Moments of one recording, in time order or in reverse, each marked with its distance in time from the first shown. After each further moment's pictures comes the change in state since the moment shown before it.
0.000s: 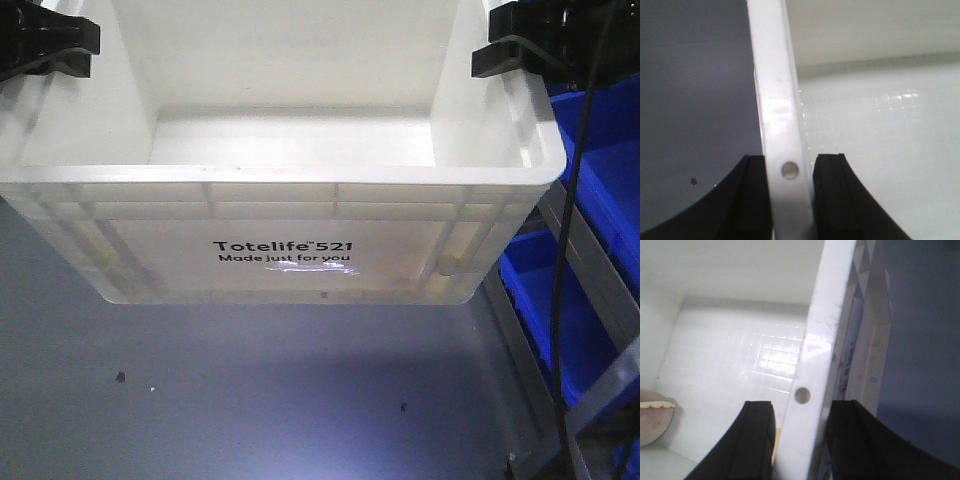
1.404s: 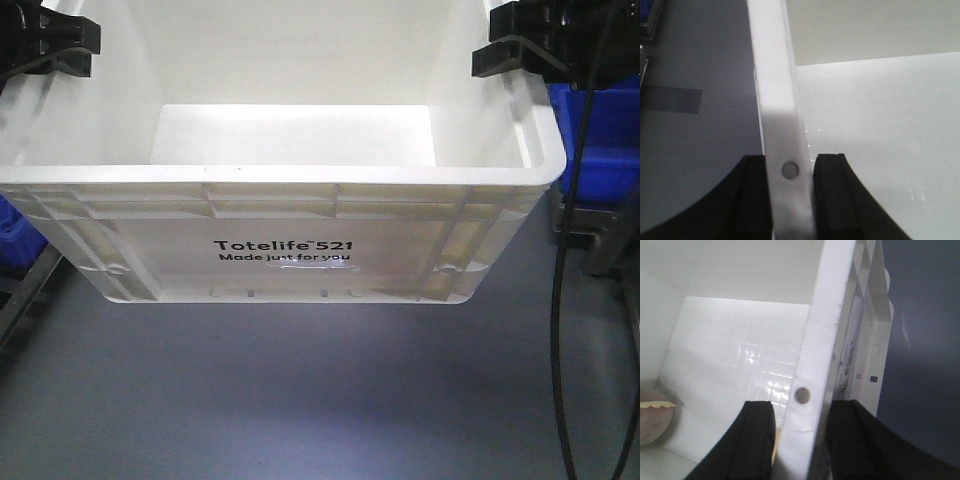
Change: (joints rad) left arm 0.000 0.000 0.000 -0.001 -0.003 0.000; right arm 0.000 0.000 0.000 0.000 -0.001 0.000
